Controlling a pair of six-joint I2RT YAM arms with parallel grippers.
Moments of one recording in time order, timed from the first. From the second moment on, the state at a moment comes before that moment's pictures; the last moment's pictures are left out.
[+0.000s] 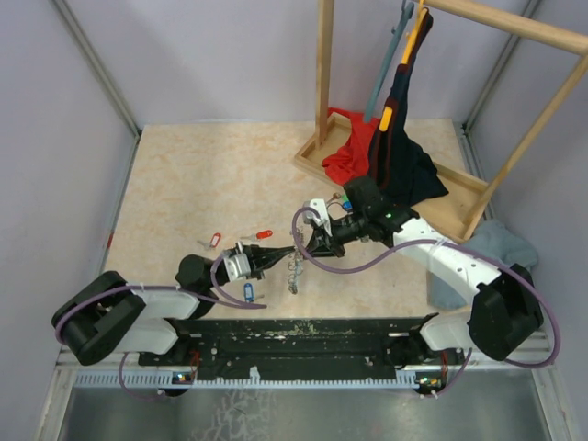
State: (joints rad) left arm -0.76 1.30 0.18 1.52 0.57 0.17; right arm 0.60 1.30 0.95 -0.43 -1.00 -0.67
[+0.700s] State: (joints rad) left arm -0.81 1.39 0.19 1.53 0.44 0.14; right arm 0.68 1.26 1.02 -0.61 -0.62 -0.86
